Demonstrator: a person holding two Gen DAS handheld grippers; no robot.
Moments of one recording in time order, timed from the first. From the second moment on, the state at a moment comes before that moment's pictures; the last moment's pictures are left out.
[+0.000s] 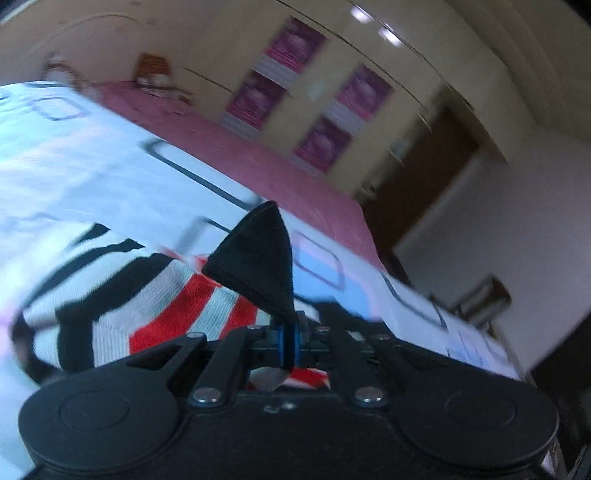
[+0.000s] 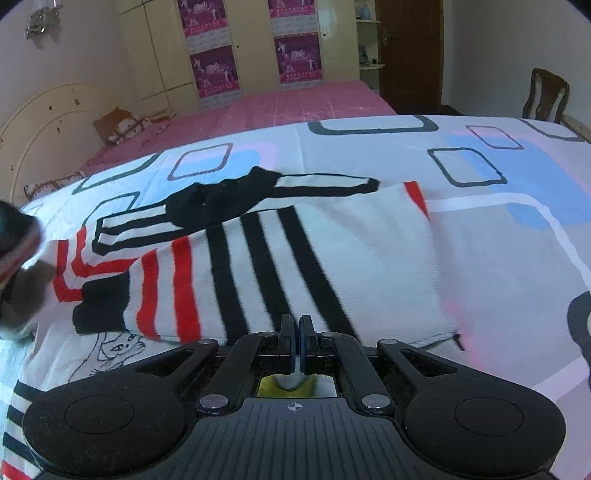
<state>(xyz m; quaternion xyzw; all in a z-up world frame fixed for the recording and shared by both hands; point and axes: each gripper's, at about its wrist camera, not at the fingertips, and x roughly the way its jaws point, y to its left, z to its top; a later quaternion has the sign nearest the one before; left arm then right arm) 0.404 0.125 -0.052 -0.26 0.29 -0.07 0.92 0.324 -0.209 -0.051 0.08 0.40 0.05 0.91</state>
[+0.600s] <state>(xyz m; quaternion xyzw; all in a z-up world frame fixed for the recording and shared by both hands) 0.441 -0.059 -0.088 -0.09 0.40 -0.16 0.90 0.306 -0.313 -0.054 0.14 0.39 0.02 0.91</state>
